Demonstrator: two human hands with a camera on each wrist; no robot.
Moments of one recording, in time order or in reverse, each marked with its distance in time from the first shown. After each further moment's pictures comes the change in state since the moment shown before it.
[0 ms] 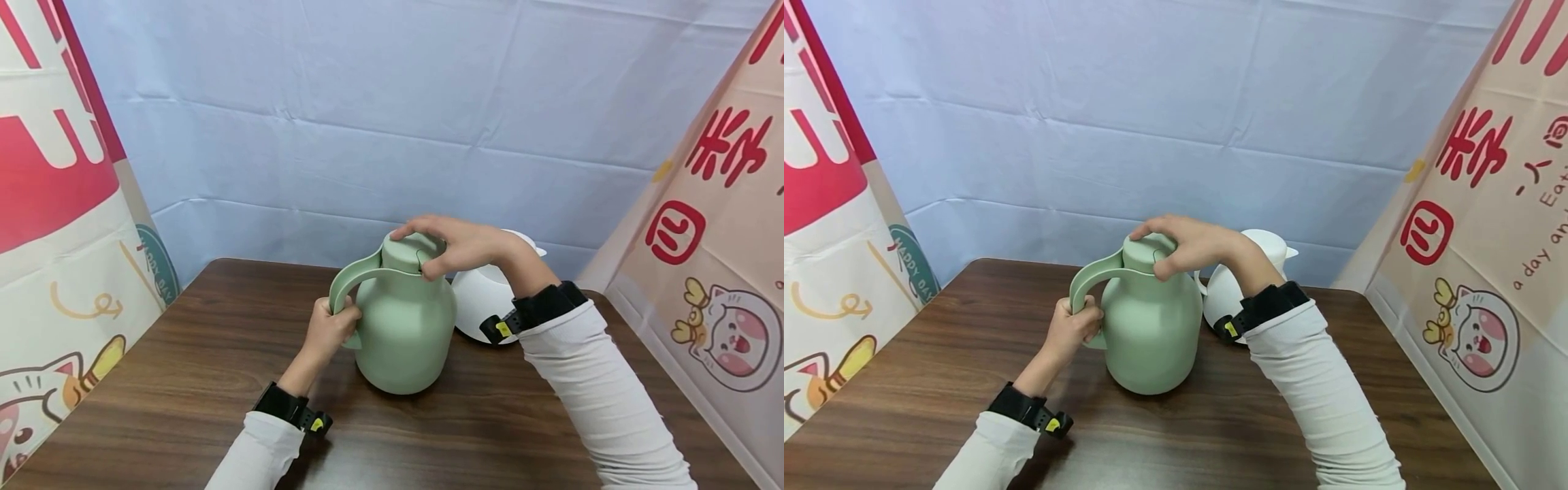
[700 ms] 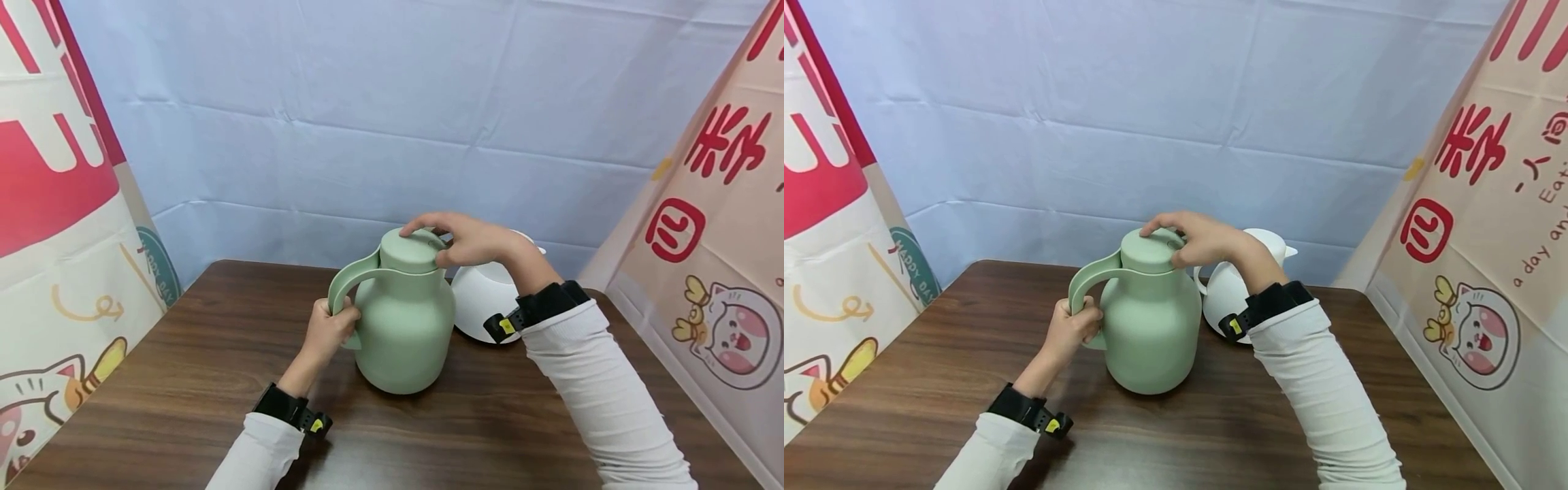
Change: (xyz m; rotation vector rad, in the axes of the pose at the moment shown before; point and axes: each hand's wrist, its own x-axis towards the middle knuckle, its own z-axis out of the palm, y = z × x) left_hand 0.000 0.002 0.000 0.006 0.004 -0.014; right_hand 0.000 0.018 -0.004 0.053 0.038 -0.001
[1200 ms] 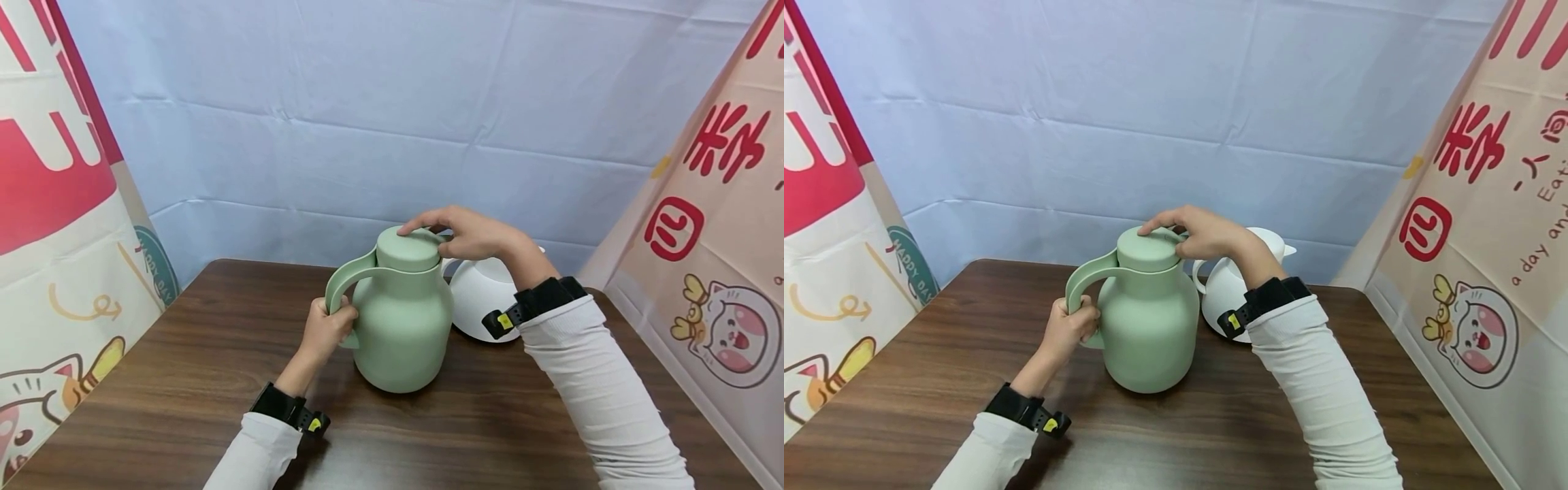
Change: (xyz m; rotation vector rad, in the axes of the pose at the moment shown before) left_hand 0.000 -0.001 -0.001 0.008 -0.005 0.007; right_hand 0.003 0.010 -0.005 -0.034 0.028 -0.103
